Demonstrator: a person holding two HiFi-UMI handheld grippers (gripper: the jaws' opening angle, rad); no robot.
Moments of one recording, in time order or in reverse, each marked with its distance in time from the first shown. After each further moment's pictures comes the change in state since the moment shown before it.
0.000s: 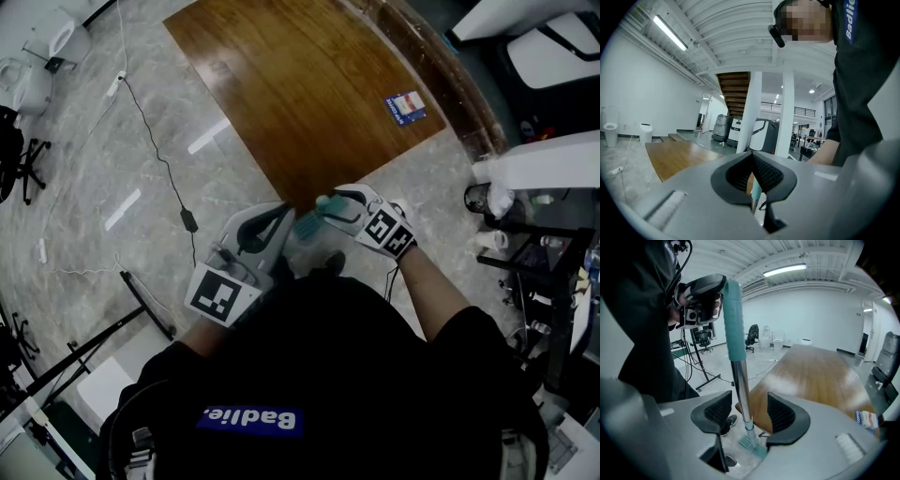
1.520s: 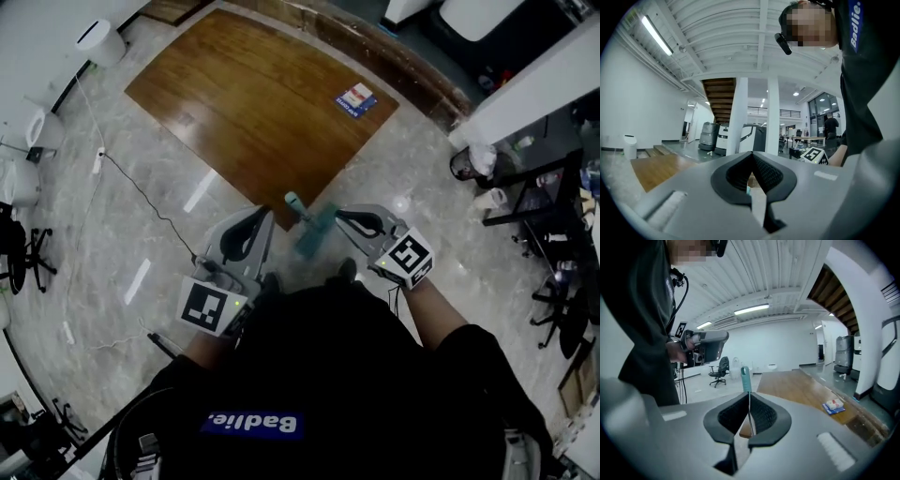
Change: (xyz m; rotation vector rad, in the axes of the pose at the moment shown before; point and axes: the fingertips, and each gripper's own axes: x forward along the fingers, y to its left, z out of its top) left arm -0.010 -0.032 0.046 0.111 -0.064 -0.156; right arm -0.124 0.043 0.055 0.223 -0.422 -0.378
